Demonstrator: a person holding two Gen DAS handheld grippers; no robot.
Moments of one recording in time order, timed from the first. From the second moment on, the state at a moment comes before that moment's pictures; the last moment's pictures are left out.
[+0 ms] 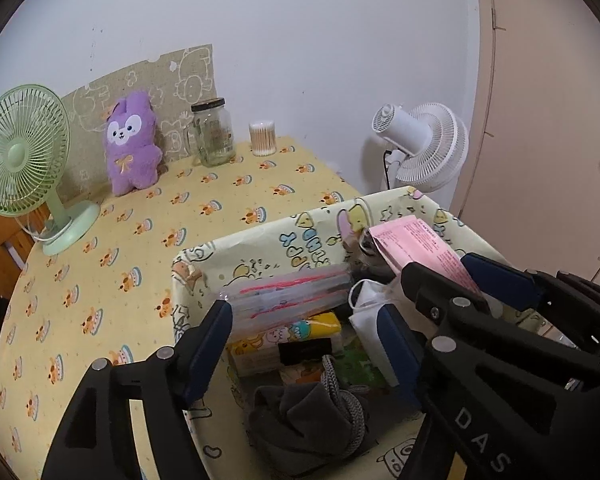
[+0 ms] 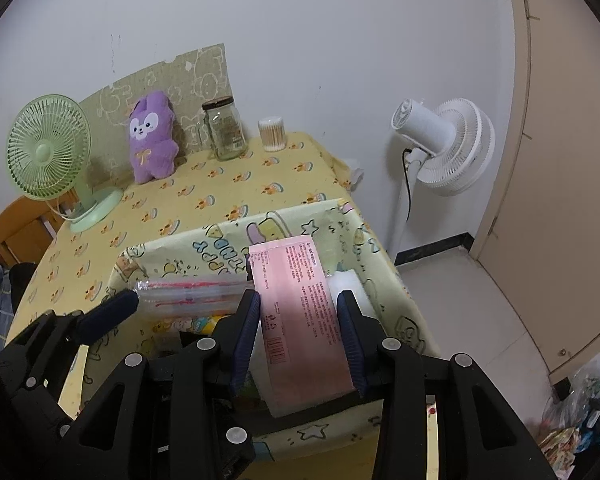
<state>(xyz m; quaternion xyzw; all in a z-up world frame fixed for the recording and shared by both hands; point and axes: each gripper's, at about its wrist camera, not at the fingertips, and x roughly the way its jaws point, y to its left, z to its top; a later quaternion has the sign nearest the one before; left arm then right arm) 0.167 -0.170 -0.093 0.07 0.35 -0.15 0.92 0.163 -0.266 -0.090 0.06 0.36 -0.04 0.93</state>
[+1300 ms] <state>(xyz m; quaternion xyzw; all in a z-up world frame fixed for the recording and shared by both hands) 0.110 -0.140 -0.059 0.09 0.32 -0.14 0.93 0.113 -0.234 -0.062 0.07 0.34 -0.01 0.94</state>
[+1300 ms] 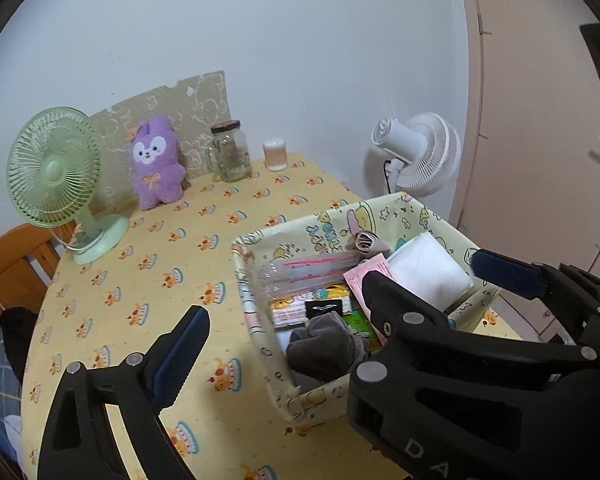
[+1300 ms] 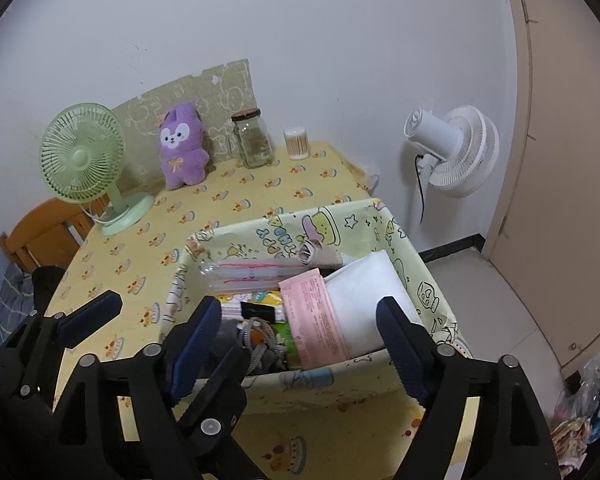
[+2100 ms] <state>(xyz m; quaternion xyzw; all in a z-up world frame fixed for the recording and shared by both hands) 0.058 -0.056 0.006 0.06 0.24 -0.05 0.97 0.055 -0.167 0.009 0.04 0.23 0.01 0.97</state>
